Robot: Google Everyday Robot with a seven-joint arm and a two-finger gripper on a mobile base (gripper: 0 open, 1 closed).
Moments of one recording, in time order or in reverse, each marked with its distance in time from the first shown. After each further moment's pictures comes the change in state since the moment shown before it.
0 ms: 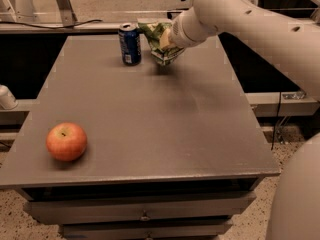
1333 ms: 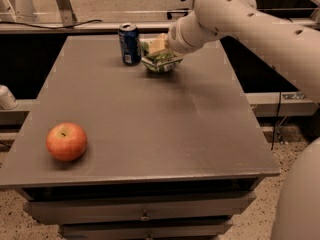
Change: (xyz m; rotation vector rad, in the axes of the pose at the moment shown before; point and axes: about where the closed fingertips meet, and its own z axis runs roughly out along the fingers) arm 0.021 0.017 0.006 -0.080 0.055 0.059
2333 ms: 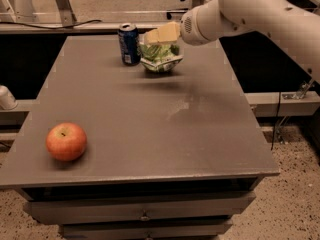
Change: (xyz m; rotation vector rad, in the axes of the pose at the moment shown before) arm -0.013 0.015 -0.052 -0.080 -0.094 -0.143
